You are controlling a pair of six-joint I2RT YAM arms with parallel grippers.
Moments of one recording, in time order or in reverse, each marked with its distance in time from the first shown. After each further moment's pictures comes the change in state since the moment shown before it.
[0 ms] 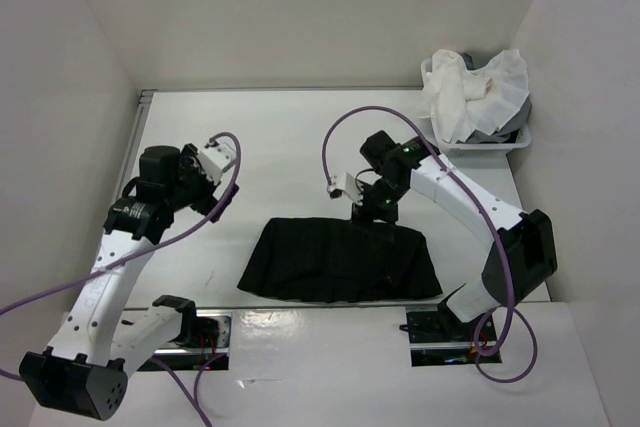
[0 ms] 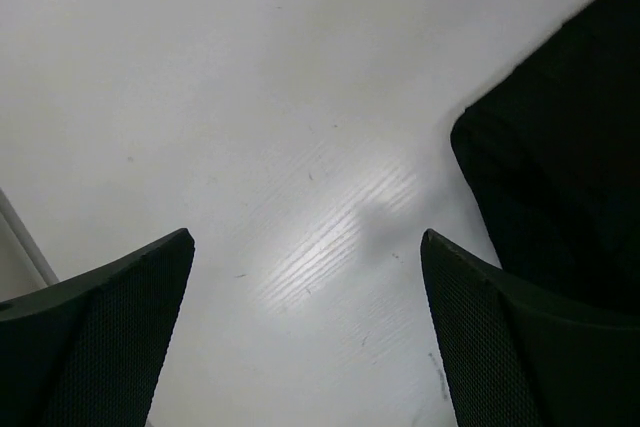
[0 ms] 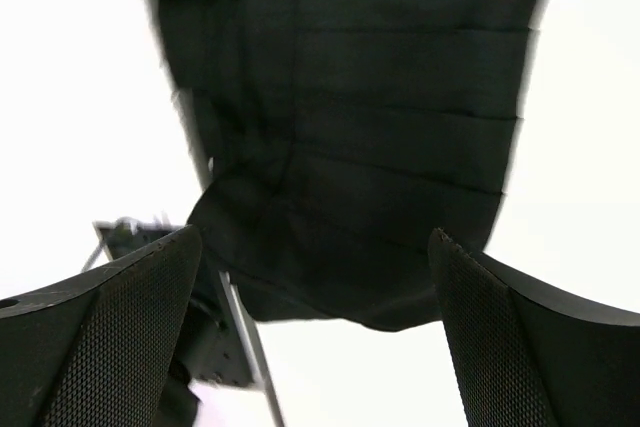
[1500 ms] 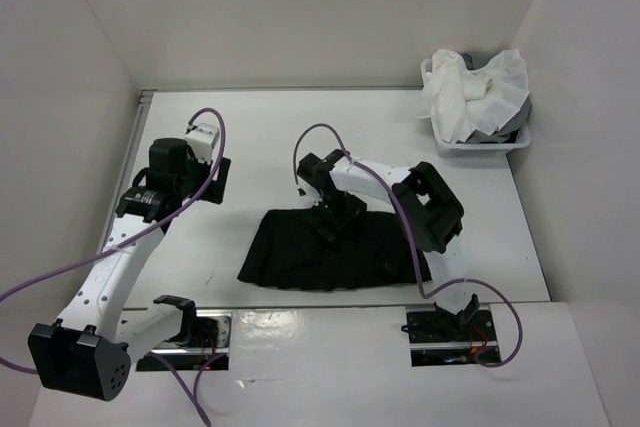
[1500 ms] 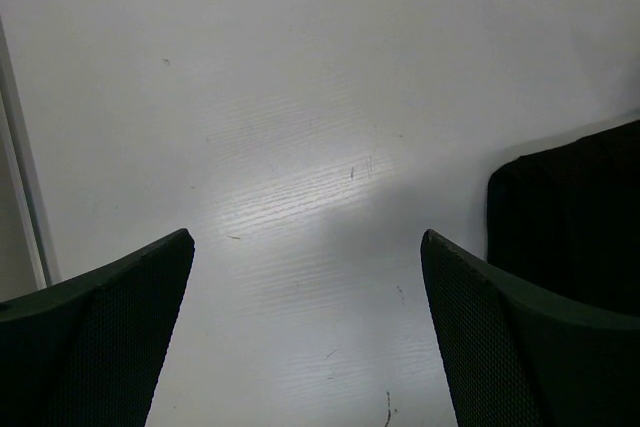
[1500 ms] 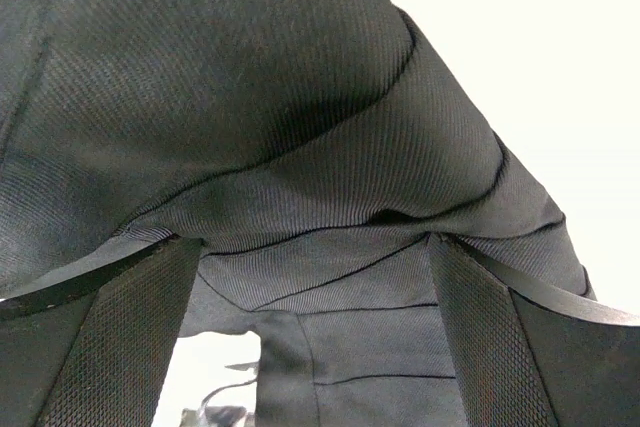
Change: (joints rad) left arm 0.012 0.106 -0.016 0.129 -0.296 -0.381; right arm 0.189 0.572 0.192 0.199 0.421 0.772
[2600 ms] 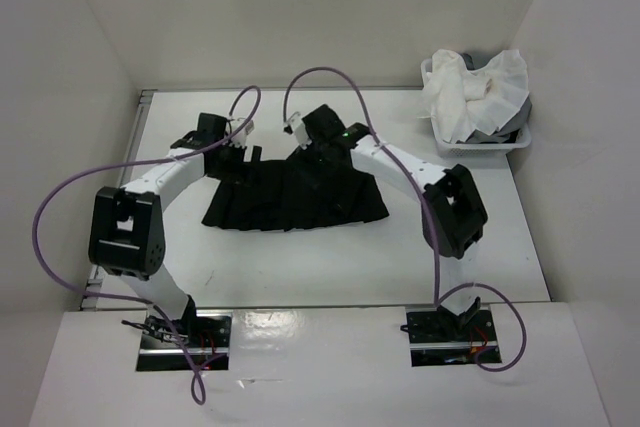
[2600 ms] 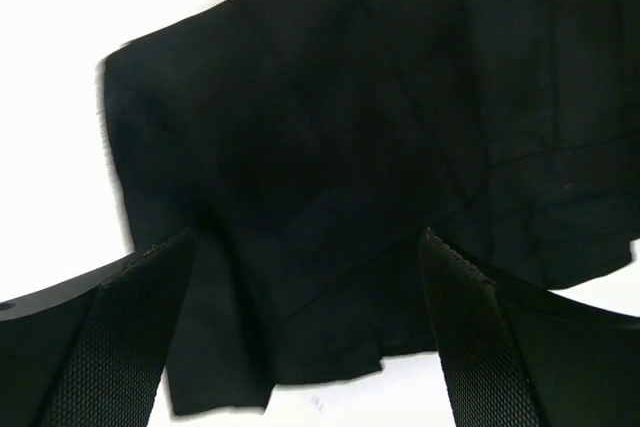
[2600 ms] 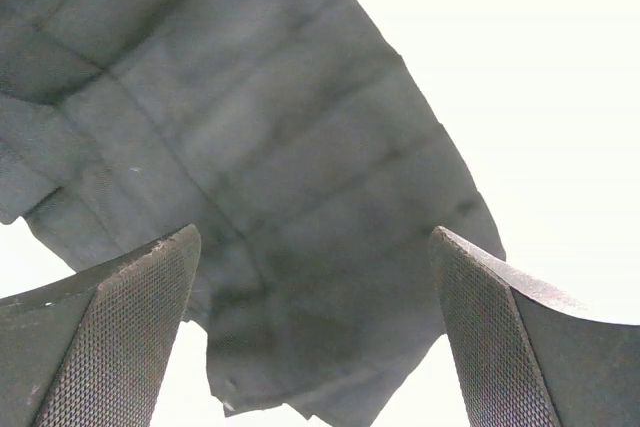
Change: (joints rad) left arm 0.000 0.631 0.213 0.092 0.235 -0.106; right arm -0.056 -0.090 0.169 0.418 0.080 -0.199
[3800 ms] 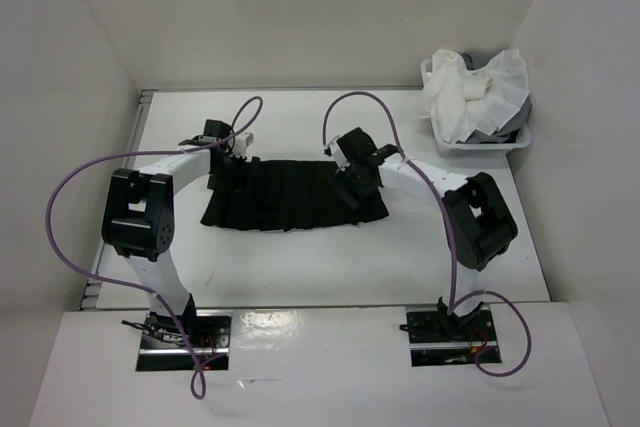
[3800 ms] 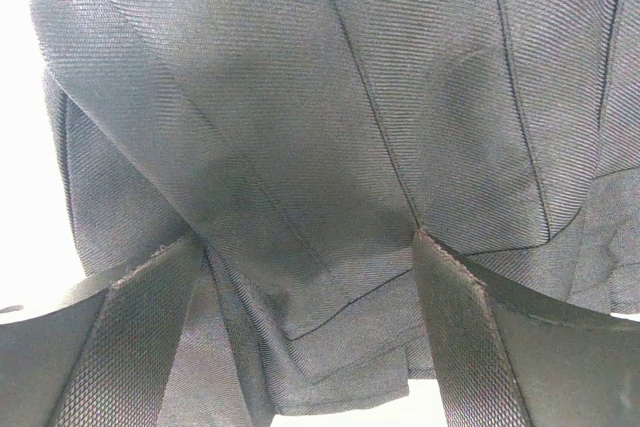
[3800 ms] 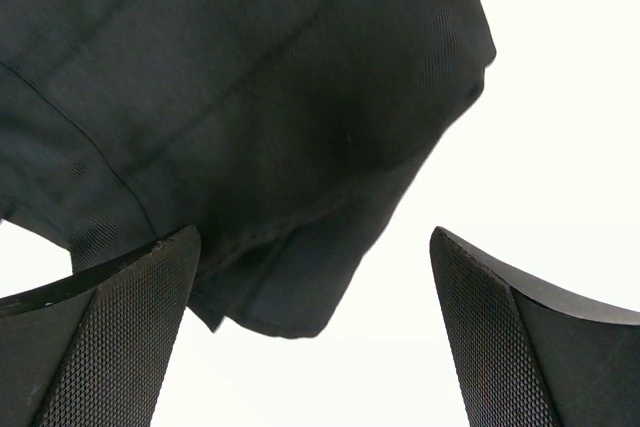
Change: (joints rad) left arm 0.024 0.178 0.038 -0.051 0.010 -0.016; right arm -0.130 -0.193 -0.396 0.071 0.101 -0.016
